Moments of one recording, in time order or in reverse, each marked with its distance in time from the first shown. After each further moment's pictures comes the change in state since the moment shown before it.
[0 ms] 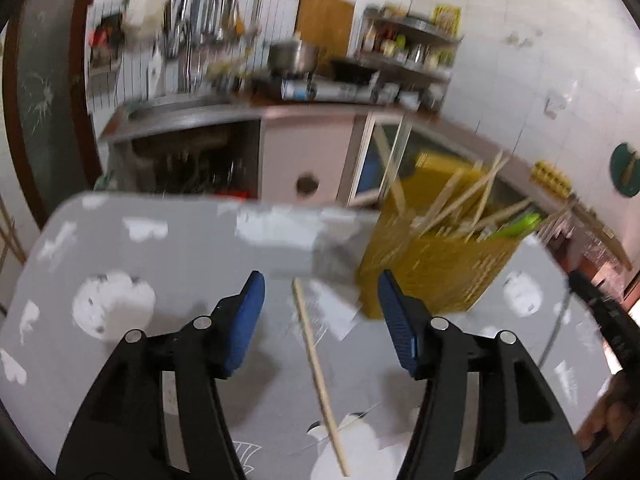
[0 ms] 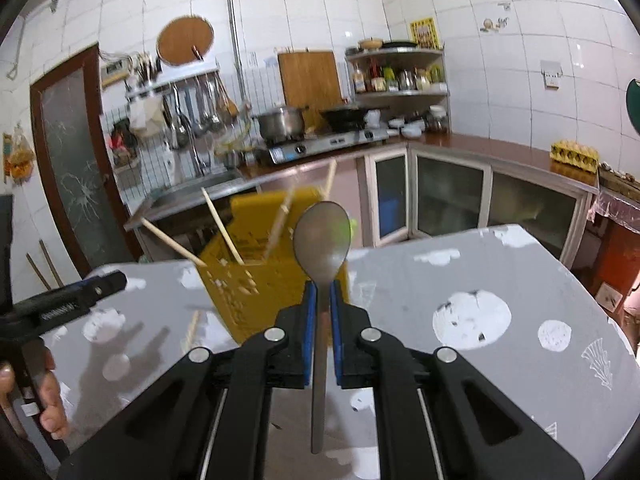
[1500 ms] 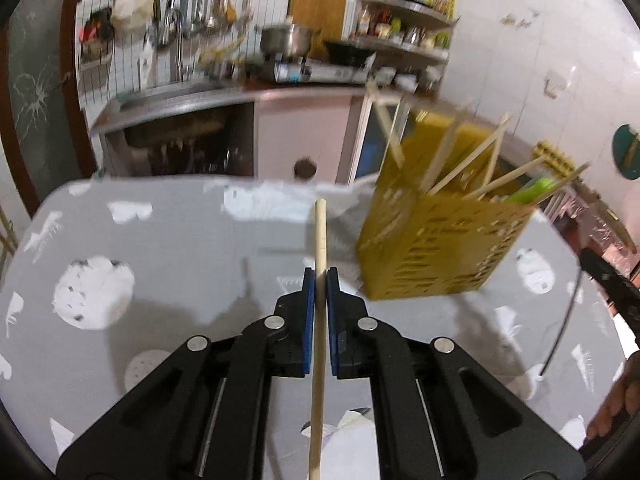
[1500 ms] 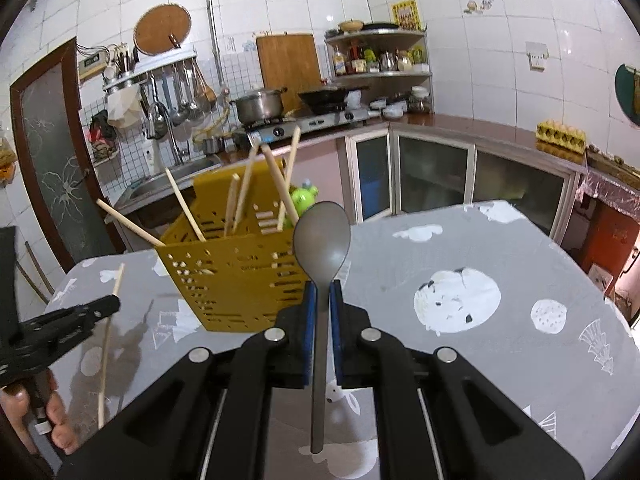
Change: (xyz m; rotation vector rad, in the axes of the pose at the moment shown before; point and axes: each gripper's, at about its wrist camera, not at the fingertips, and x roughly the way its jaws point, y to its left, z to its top) left arm 0.006 -0.013 -0.019 0.046 -0.035 -0.006; right arm 0.009 -0.012 -0.007 0.028 -0.014 -0.023
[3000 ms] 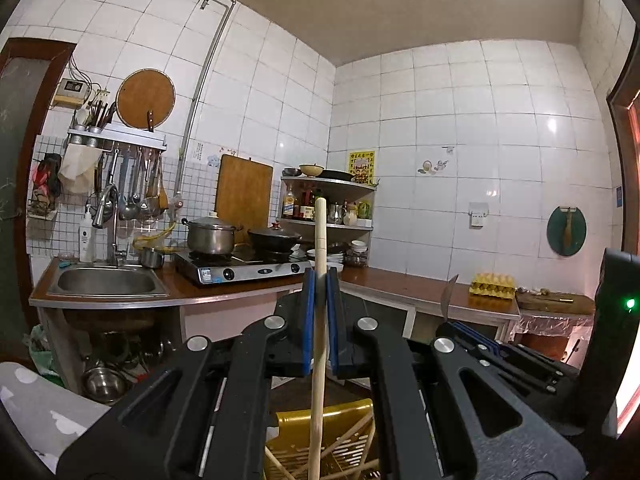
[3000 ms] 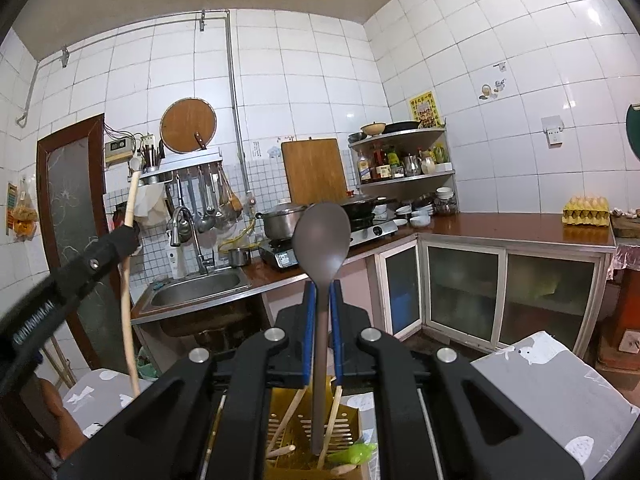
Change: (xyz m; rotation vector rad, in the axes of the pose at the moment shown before) left arm -0.042 -0.088 0.130 0.092 -0.649 -0.227; right arm 0.025 0.027 0.123 0.014 -0.353 0.097
